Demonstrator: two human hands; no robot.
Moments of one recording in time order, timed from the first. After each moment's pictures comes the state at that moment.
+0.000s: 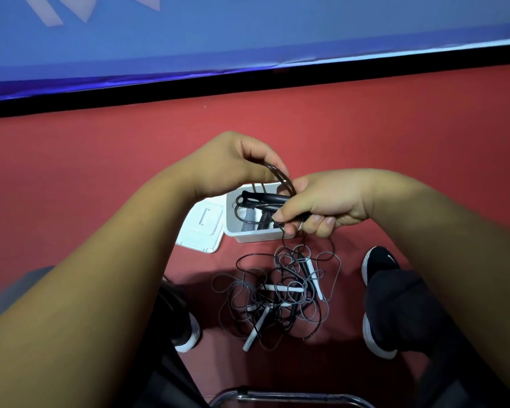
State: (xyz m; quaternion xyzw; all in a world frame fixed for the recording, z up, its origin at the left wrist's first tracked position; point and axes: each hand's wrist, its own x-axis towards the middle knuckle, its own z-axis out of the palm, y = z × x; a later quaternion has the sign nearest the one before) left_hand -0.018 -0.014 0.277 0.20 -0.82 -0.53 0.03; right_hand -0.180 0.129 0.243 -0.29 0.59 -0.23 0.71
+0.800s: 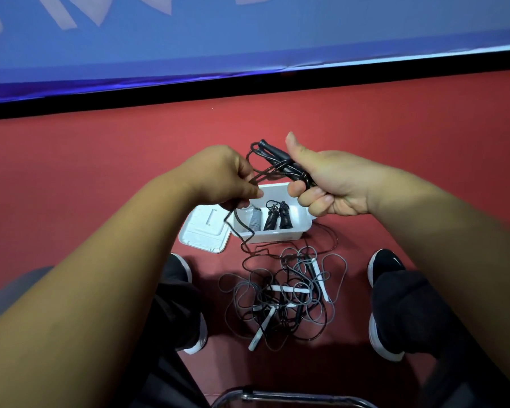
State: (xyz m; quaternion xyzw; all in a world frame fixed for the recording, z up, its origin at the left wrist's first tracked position) left_hand 0.009 -0.020 0.281 0.33 -0.87 -0.34 -0.09; right_hand -0.175 0.117 0.259 -0.21 0.57 -0.43 0.67
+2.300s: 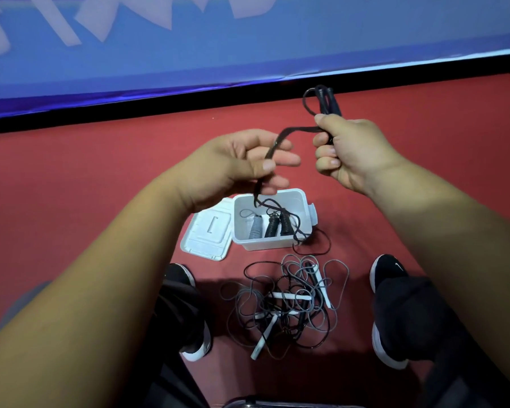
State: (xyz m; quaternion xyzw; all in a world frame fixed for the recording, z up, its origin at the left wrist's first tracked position) left_hand 0.000 -0.008 0.296 0.17 -0.66 -0.73 0.05; right_hand -0.206 0.099 0.270 -0.10 0.55 -0.69 0.46
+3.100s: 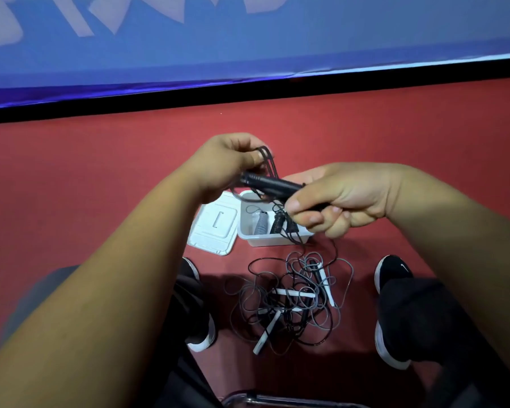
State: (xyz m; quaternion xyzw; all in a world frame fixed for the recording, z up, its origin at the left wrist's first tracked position) left_hand 0.006 -0.026 0.274 0.34 -0.69 -0.63 0.12; right_hand -0.171 0.130 0.278 -0.32 0.44 -0.28 0.79
